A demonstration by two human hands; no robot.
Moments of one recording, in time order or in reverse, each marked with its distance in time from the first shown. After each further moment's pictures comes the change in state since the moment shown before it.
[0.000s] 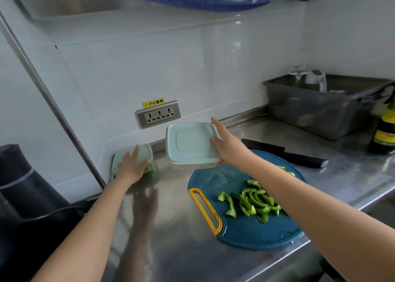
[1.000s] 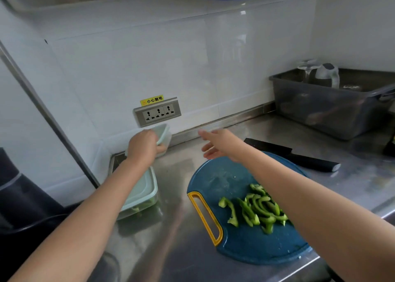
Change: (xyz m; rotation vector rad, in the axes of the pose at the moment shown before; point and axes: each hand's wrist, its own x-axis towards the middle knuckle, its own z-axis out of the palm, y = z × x) left_hand -0.007 0.090 -0.036 0.283 0.253 0.278; right_hand 0.057 0.012 0.005 0.152 -0.153 0.207
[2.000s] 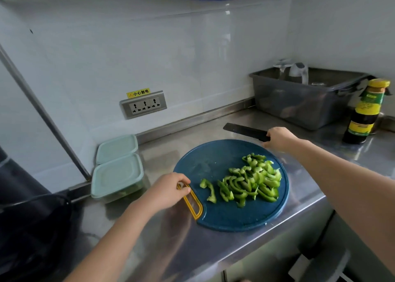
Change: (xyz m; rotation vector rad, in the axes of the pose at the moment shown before) left_hand -0.133 0.060 0.026 -0.382 -0.496 0.186; right_hand -0.052 0.089 -0.154 -0.988 0.345 0.155
